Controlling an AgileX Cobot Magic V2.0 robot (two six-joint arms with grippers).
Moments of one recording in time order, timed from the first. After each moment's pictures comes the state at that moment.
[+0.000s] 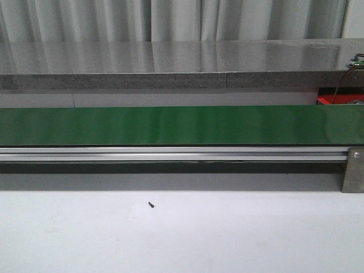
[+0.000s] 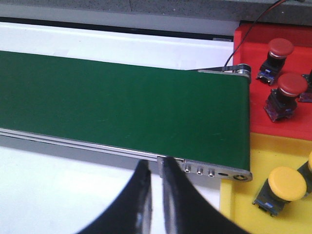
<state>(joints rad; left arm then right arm) 0.12 0.89 -0.84 -0.31 0.65 0.41 -0.08 0.72 -0.62 0.46 0.55 -0.42</state>
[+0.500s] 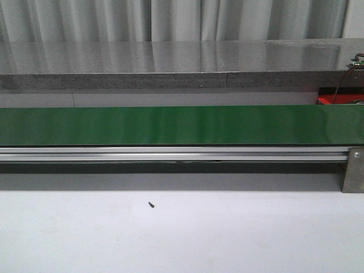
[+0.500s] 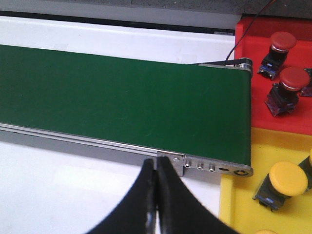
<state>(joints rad) 0.12 0.89 -0.84 -0.28 0.65 0.41 -0.08 0.72 -0.62 0.45 0.57 -0.42</state>
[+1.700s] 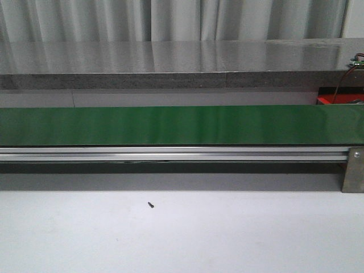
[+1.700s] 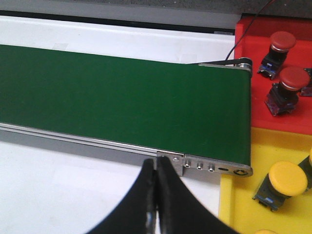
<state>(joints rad) 0.16 1.46 -1.50 0.03 0.82 0.07 -0.08 0.72 -0.62 0.45 0.57 -0.42</state>
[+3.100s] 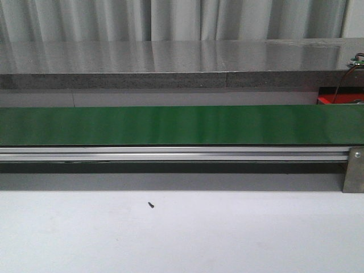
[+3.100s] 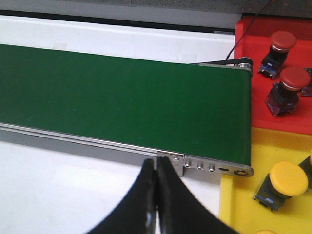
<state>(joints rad) 0.35 2.23 -1.97 -0.01 0.86 0.05 -0.08 0.72 -0.62 0.45 0.57 -0.42</state>
